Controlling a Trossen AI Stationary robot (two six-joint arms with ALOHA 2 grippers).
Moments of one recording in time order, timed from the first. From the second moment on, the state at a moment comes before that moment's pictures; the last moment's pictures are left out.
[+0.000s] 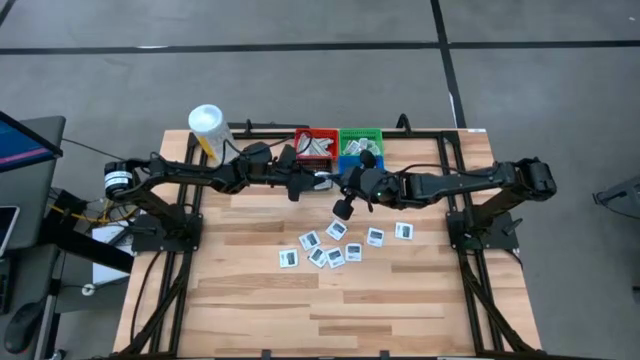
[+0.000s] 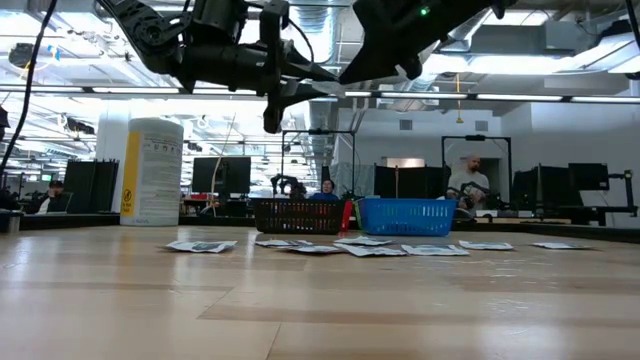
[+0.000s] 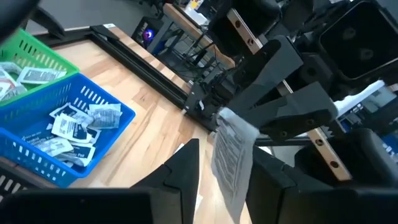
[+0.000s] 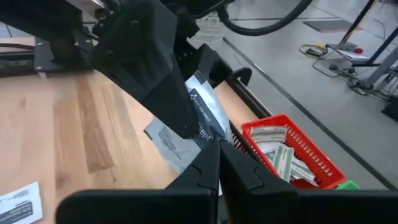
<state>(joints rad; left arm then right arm) 0.29 1.51 0.74 0.64 0.30 -0.58 0.00 1.46 1.00 0.01 0.50 0.05</state>
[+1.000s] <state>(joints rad) 0.31 1.51 0.74 0.52 0.11 -0.27 0.03 1.46 1.00 -0.15 0.44 0.19</state>
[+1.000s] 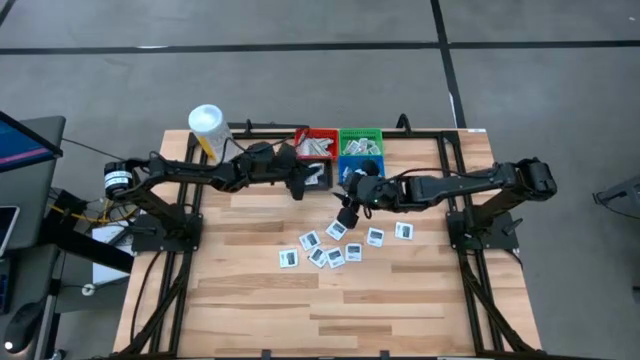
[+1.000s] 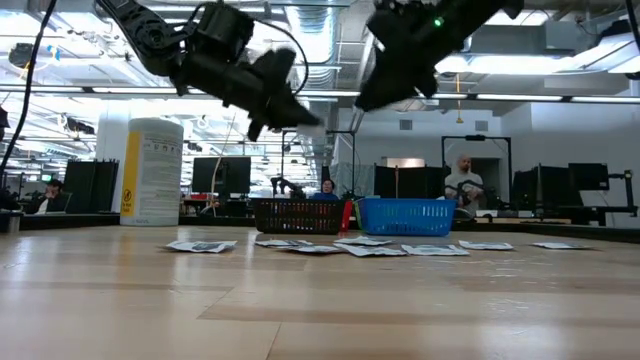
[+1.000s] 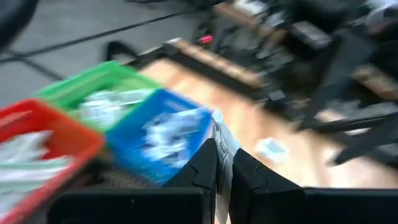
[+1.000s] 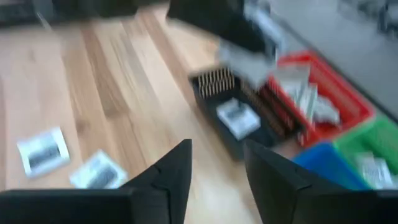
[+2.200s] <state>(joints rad) 0.37 1.51 0.68 0.29 -0.07 -0.22 0.05 1.46 1.00 -0.95 0.43 0.56</state>
